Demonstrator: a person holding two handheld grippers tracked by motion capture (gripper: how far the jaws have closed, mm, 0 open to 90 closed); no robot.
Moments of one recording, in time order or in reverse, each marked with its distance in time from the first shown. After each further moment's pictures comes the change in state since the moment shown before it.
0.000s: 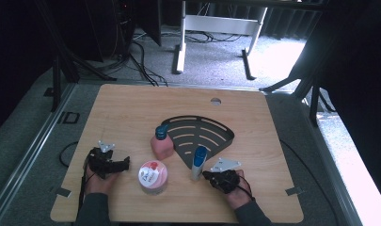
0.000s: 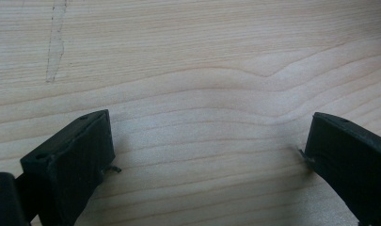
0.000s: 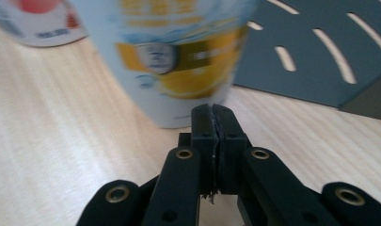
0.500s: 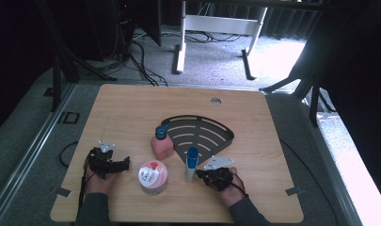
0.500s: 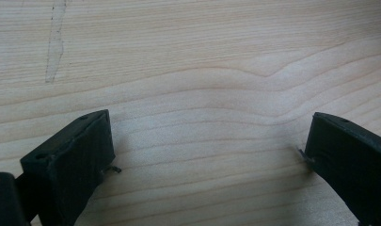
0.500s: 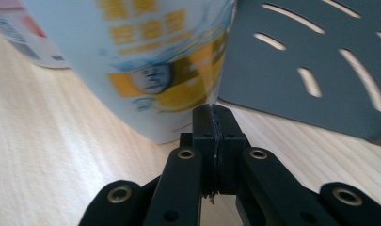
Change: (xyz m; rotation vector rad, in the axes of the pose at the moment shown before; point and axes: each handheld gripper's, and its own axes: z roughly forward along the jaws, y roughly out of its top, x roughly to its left) left arm 0.000 0.000 0.000 -0.001 -0.001 0.000; right arm 0.010 0.015 0.014 -0.013 0.062 -0.019
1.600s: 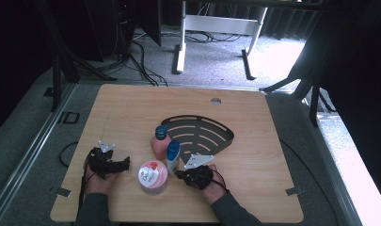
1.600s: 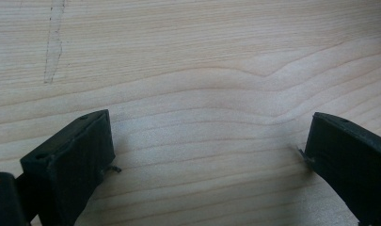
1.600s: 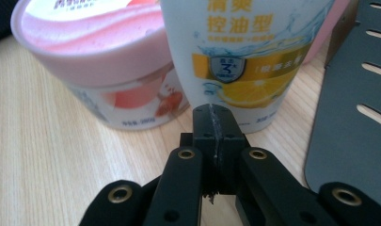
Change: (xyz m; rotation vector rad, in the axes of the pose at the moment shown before) left arm 0.000 0.000 0.000 -0.001 -0.003 0.004; right arm 0.026 0.034 0.035 -0.046 0.150 -0.035
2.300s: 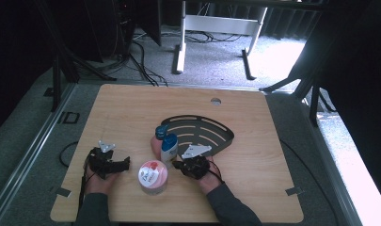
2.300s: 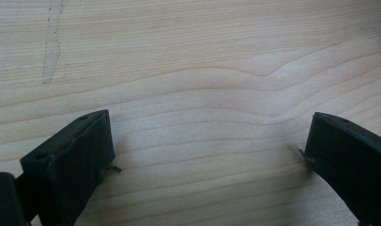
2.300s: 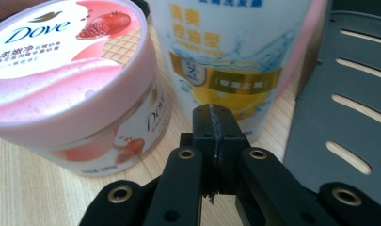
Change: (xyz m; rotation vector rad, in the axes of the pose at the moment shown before) left arm 0.000 0.000 0.000 -0.001 -0.002 0.003; right arm -0.018 0.018 0.013 -0.030 -0.025 0.023
